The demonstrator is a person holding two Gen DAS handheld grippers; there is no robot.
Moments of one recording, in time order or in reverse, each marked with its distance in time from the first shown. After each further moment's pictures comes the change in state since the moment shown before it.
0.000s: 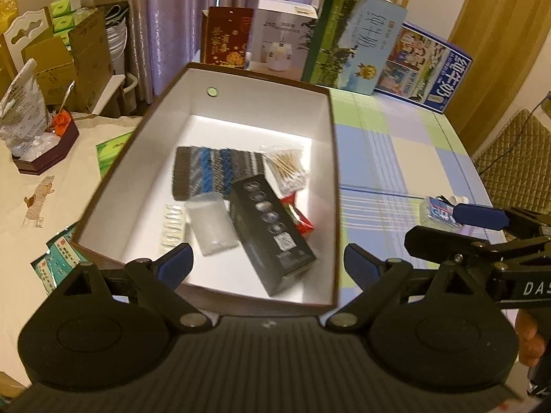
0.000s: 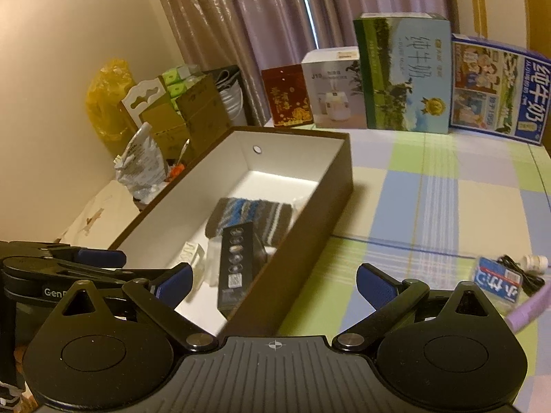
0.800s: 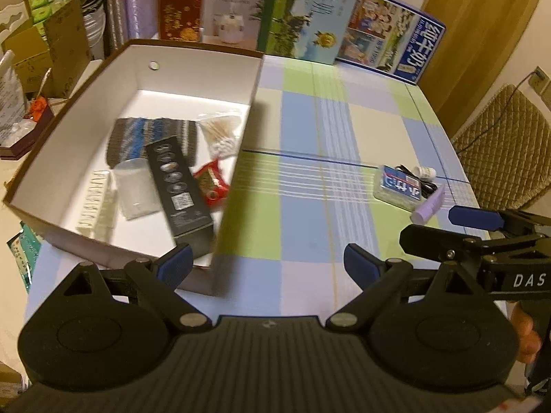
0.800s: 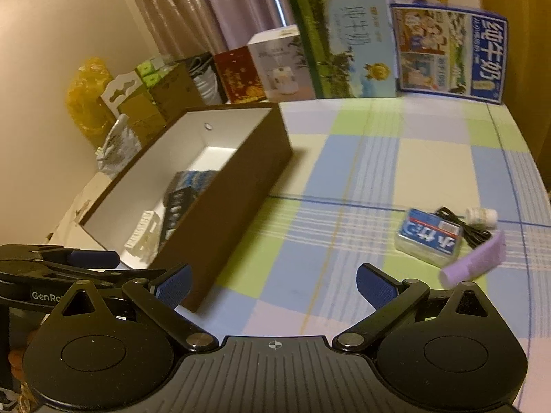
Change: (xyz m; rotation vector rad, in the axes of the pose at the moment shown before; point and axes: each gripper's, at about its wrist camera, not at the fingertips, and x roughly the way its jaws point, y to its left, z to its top) left arm 0.017 -0.097 -0.021 0.015 0.065 -0.023; right arm -0.051 -0.085 -0.030 0.070 0.063 -0.032
